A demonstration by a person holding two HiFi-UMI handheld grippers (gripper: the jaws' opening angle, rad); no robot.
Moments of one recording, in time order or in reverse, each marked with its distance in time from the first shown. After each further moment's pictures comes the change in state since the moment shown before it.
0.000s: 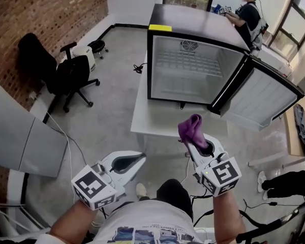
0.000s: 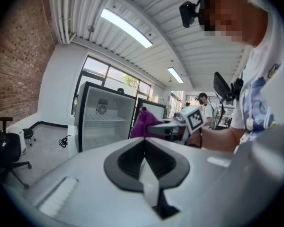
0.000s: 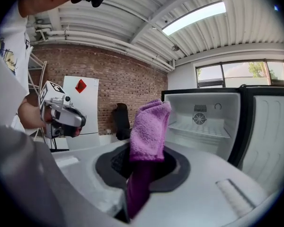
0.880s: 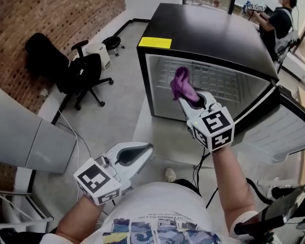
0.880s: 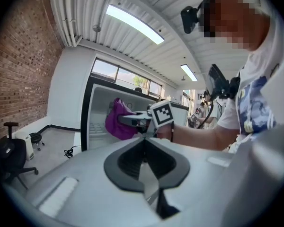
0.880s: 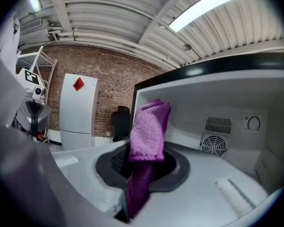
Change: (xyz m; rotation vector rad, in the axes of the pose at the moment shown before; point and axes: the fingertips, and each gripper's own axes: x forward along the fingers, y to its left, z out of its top) left arm 0.112 0.079 0.048 -0.005 -0.009 0.139; right arm 0.190 -0.139 0.061 -0.117 -0.083 0.155
